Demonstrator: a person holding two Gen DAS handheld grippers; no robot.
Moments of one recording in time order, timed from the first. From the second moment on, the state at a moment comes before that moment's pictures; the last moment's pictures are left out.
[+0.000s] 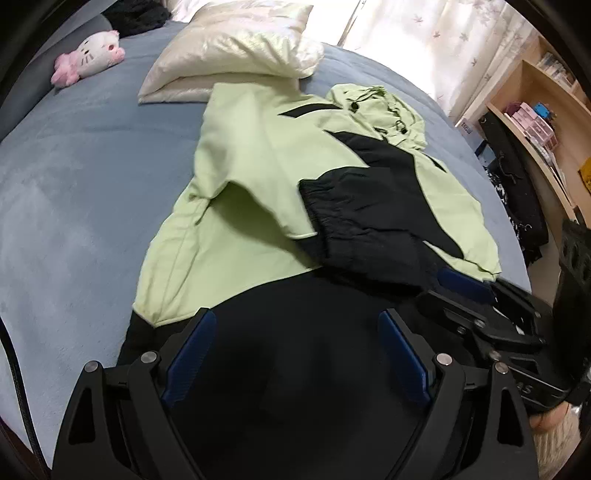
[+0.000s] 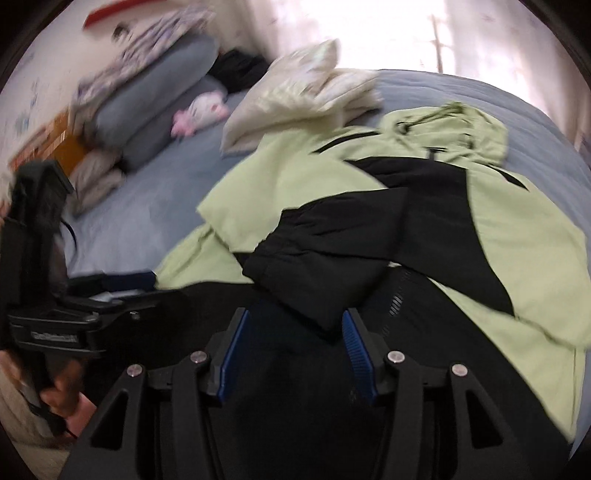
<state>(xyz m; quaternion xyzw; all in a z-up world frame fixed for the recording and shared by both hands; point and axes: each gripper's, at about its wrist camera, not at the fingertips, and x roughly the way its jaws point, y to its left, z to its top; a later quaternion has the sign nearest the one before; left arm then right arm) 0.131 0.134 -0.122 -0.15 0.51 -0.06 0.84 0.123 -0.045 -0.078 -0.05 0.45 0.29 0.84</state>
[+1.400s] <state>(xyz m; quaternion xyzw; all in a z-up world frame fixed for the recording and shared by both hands) 0.200 0.168 -0.124 -0.15 0.51 -0.04 0.84 0.210 -0.239 -0.097 0.21 0.49 0.06 0.85</state>
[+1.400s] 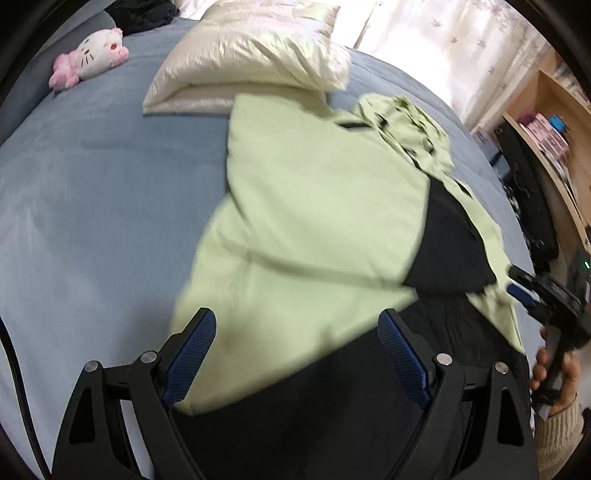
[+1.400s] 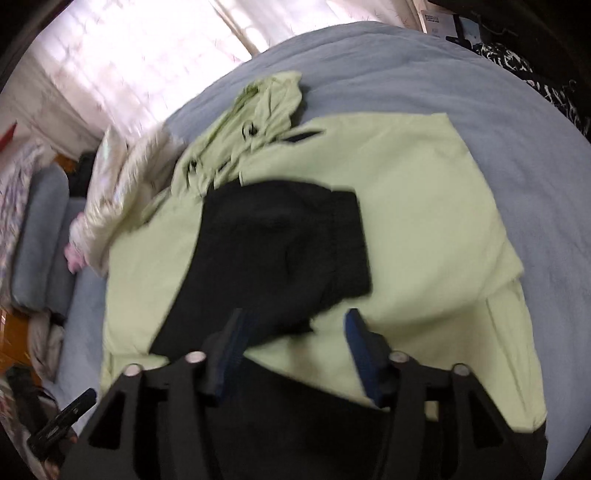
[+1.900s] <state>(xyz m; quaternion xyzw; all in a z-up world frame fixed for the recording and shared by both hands) 0.358 0.237 -0.183 -0.20 0.54 0.02 0.82 0.316 -0.264 -0.141 0.21 0.49 0.07 0.84</state>
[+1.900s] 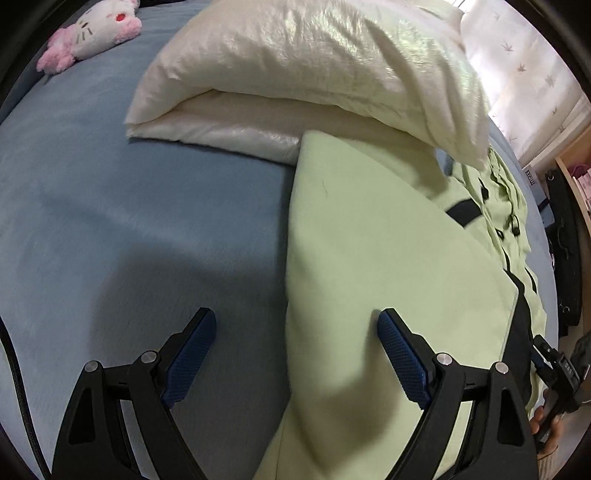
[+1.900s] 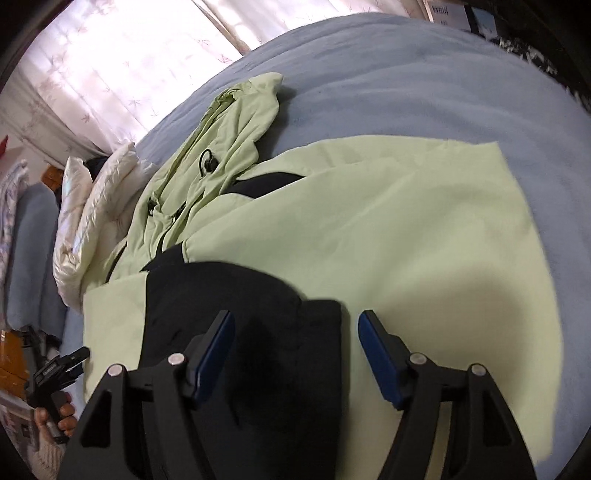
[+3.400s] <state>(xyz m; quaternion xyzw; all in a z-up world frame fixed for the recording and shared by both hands) 0.296 0.072 -0.172 -0.08 0.47 0.02 0.88 0.277 -0.092 -0.106 0.04 0.42 0.13 0.89</state>
